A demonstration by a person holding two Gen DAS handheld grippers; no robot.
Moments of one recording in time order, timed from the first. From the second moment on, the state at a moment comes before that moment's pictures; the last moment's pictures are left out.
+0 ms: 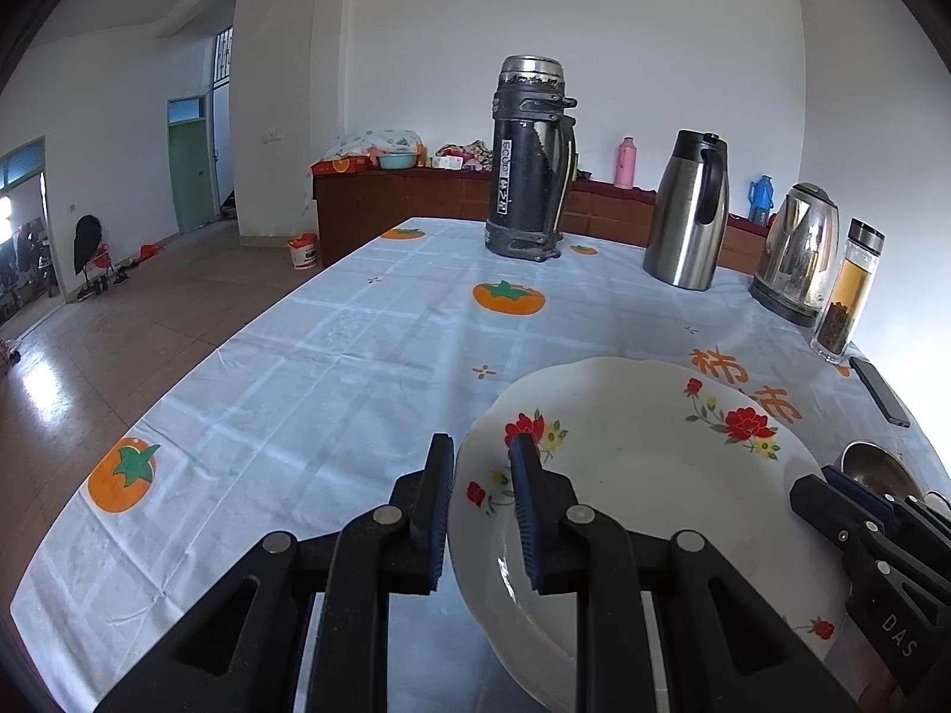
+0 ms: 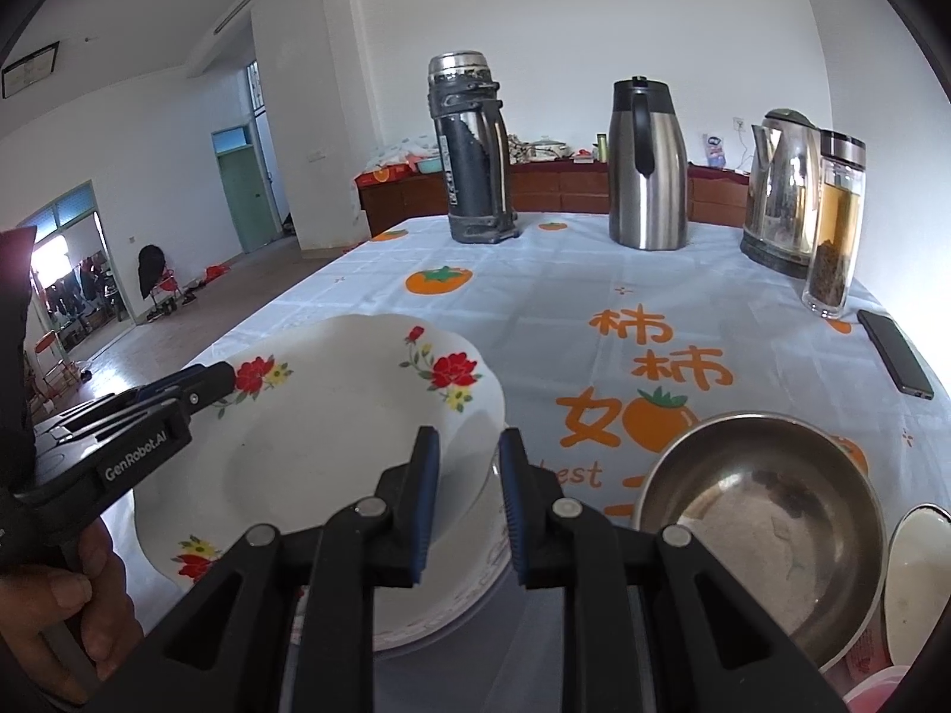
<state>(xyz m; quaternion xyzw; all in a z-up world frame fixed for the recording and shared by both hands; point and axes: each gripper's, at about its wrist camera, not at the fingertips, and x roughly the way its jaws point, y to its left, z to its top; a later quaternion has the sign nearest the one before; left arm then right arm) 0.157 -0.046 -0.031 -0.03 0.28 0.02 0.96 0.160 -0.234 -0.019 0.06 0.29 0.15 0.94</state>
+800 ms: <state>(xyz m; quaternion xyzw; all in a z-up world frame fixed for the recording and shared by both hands) 0.156 -0.059 -0.032 -0.02 0.27 0.00 0.96 0.158 -0.248 -0.022 0.06 0.30 0.14 0.94</state>
